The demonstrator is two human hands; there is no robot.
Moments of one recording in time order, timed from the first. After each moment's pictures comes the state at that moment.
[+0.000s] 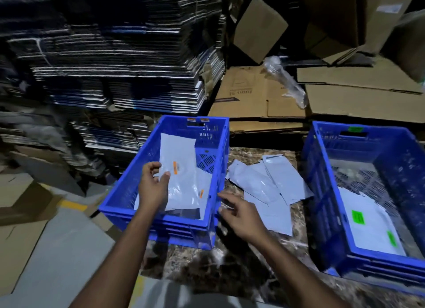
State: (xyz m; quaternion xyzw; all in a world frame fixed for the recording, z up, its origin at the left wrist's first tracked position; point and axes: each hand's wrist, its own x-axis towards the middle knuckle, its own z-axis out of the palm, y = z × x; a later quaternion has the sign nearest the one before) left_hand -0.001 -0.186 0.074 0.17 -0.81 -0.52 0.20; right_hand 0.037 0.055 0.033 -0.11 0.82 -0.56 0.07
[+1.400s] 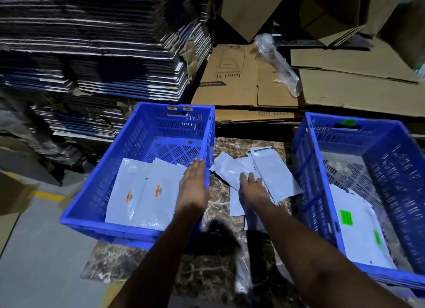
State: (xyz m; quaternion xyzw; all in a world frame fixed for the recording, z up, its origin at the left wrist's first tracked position) left_hand -0.058 -0.068 0.025 0.00 -0.96 -0.28 0.04; right_hand -0.110 0.133 -0.069 -0.04 0.99 -0.01 0.16
